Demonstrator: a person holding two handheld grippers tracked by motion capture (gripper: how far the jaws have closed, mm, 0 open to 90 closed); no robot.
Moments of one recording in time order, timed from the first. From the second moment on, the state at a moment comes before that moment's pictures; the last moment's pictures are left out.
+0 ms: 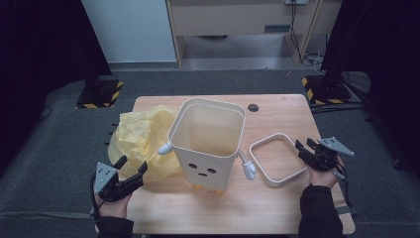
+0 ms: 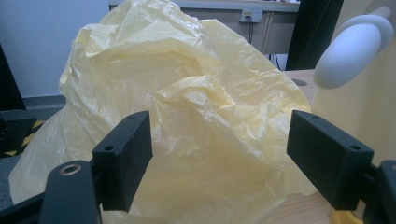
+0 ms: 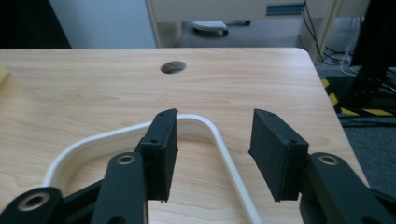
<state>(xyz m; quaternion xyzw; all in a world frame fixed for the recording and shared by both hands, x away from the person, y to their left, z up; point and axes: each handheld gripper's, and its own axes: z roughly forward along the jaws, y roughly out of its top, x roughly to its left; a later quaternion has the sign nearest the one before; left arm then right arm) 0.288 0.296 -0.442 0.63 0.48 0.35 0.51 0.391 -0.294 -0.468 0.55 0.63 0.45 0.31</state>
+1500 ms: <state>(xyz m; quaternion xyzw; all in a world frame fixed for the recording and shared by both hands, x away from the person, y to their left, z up) 0.336 0.283 -0.466 0.65 0.50 0.37 0.43 0.375 -0.274 -0.477 0.50 0.68 0.46 0.26</state>
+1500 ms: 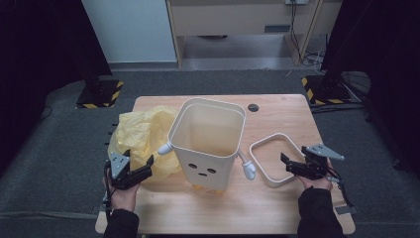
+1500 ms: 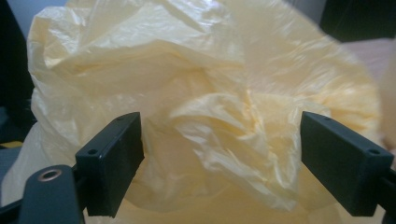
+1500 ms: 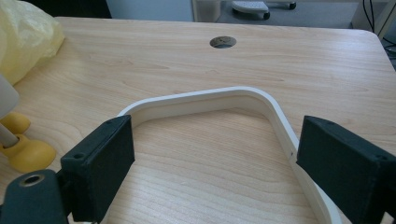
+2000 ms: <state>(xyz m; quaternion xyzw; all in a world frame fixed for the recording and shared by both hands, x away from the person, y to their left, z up) 0.367 0.297 -0.492 0.66 0.57 0.31 0.39 0.376 -0.273 -0.478 0.50 0.69 0.45 0.26</state>
